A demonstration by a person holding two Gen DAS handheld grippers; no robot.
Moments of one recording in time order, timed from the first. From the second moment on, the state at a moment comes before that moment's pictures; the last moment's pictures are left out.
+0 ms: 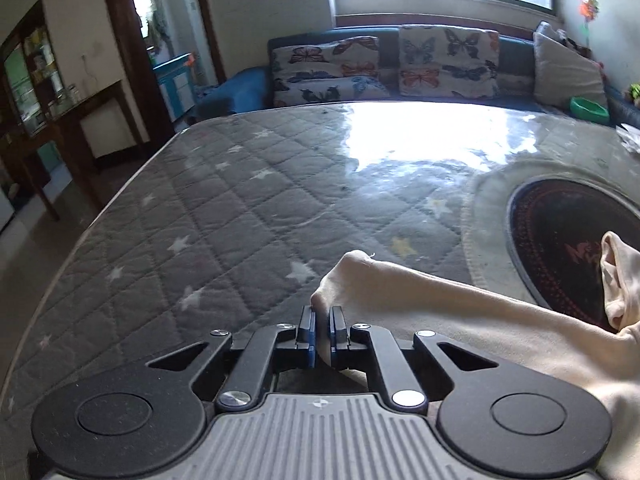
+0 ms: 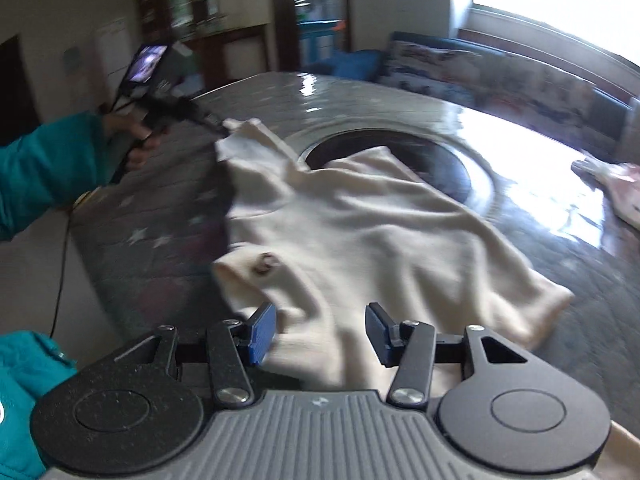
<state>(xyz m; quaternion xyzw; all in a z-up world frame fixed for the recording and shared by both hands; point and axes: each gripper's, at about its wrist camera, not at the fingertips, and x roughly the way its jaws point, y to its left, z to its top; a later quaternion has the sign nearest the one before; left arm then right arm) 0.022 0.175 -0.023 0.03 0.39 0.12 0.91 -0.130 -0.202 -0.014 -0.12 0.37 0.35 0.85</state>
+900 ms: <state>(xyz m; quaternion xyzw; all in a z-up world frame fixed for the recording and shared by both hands) -0.030 0.156 0.022 0.04 0.37 0.07 0.93 -0.107 -0.266 0.004 -0.08 0.38 0.31 0.87</state>
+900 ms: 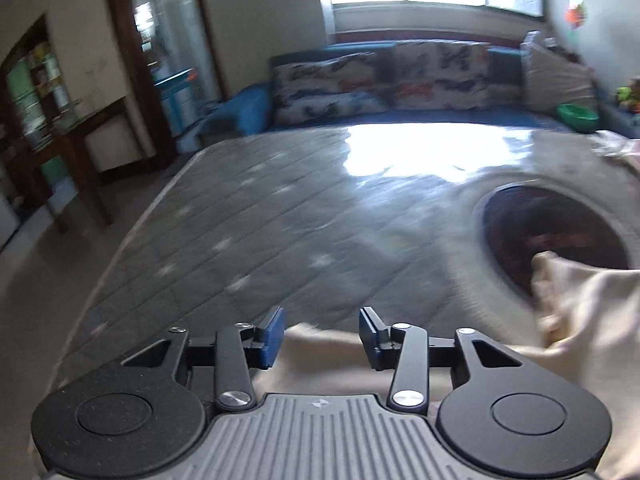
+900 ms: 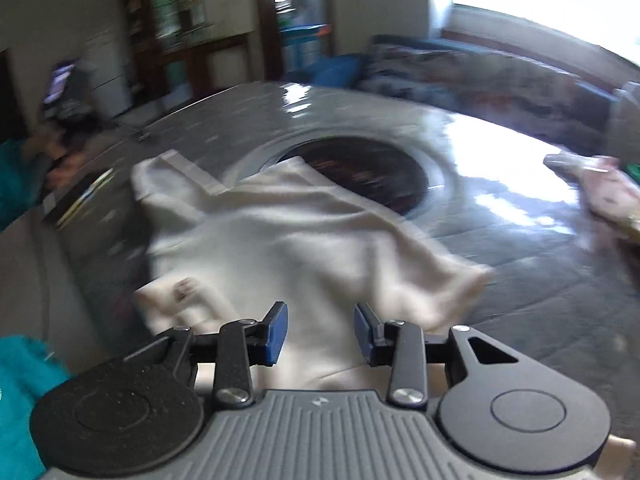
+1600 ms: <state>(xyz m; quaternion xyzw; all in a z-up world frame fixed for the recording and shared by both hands) 0.071 0.031 -0.033 0.05 0.42 -0.13 0.90 -0.003 -0.324 -0.046 0.09 0.42 0.17 0.88</state>
